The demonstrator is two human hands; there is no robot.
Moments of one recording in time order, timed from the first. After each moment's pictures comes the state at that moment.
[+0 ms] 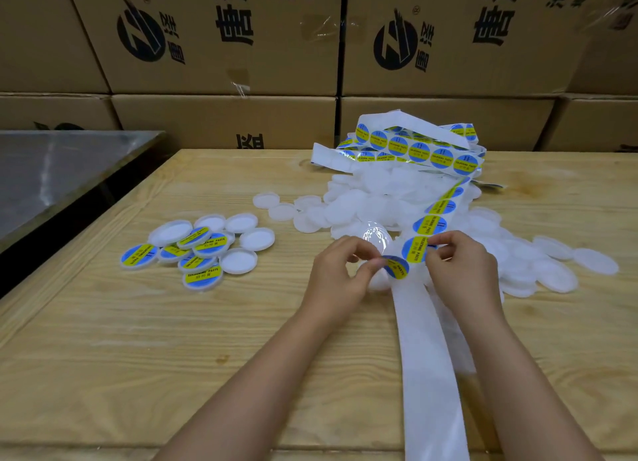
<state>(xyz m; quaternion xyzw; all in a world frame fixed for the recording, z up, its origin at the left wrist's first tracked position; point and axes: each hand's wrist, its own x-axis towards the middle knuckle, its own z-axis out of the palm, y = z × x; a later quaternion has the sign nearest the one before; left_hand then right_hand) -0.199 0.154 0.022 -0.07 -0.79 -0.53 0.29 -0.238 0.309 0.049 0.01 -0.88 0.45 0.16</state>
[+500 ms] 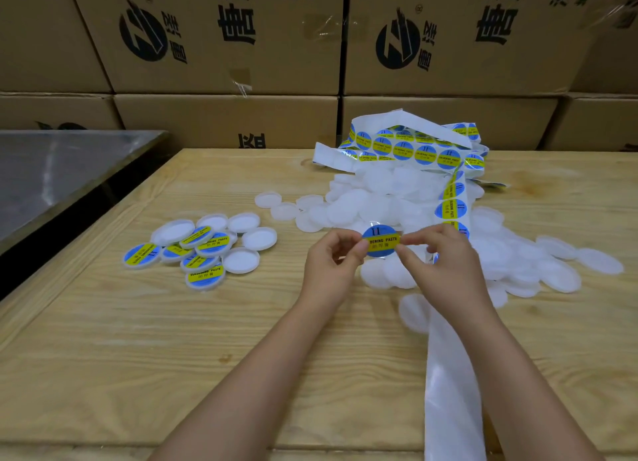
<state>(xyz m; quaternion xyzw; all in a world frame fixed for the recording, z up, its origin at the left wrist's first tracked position) -0.205 0.146 0.025 0.02 -0.69 -0.69 0.22 -0.224 0.294 0.057 0.15 -0.87 0.45 0.16</state>
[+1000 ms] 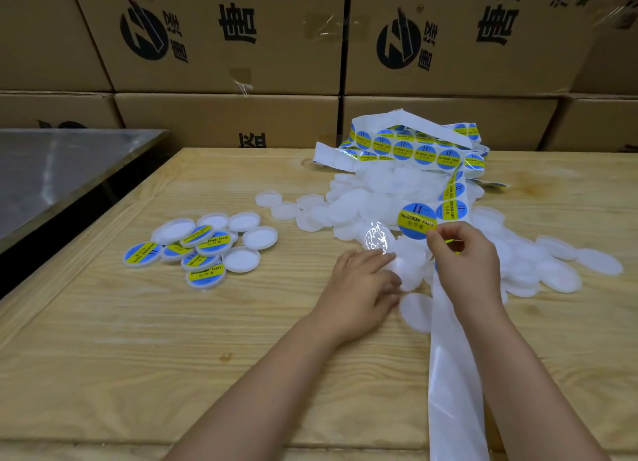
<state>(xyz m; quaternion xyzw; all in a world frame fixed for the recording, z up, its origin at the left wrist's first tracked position) -0.202 0.157 0.001 -0.19 -0.94 -0.21 0.22 -0.239 0.303 0.050 0.03 -0.80 0.58 0.19</state>
